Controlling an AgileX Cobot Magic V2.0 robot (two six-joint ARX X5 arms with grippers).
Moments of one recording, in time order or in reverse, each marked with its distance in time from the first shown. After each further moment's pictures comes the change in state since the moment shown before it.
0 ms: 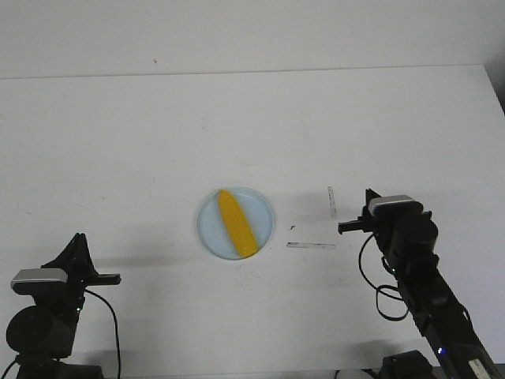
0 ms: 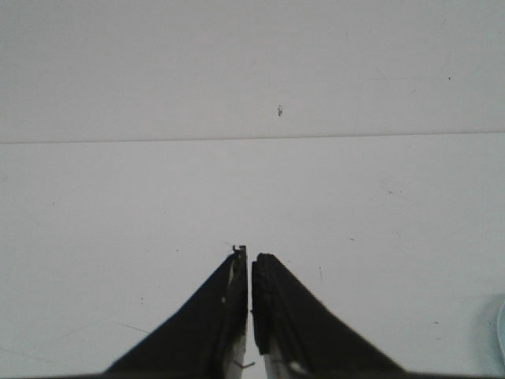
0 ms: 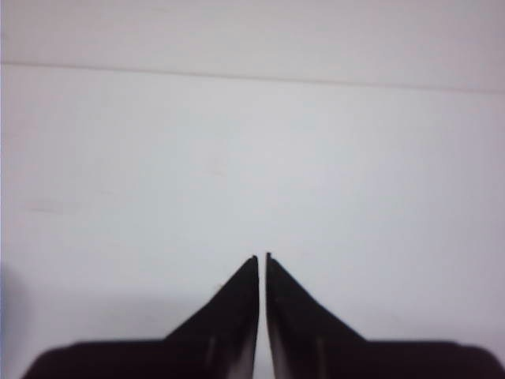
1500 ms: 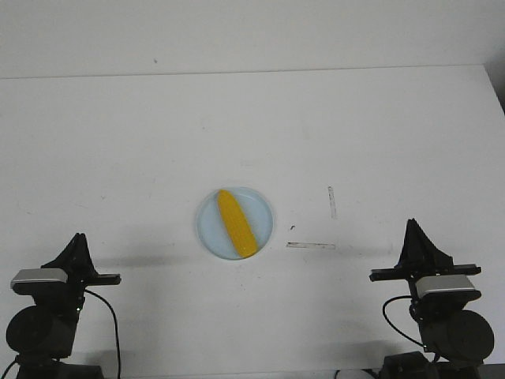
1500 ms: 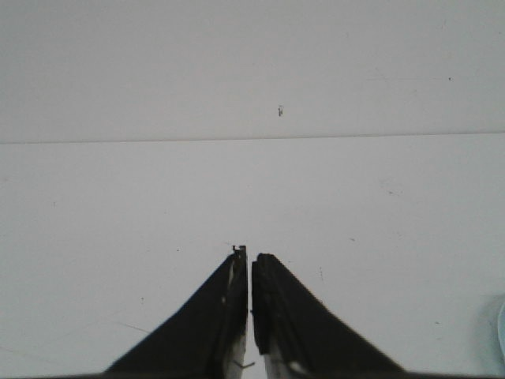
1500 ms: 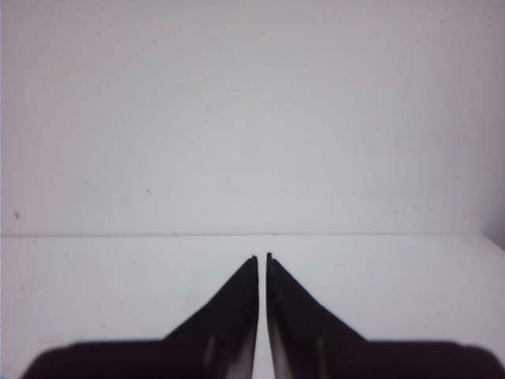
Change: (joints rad) left arm 0.000 0.000 0.000 0.000 0.000 0.000; right arm -0.052 -0.654 -0.160 -0.057 -0.004 -0.010
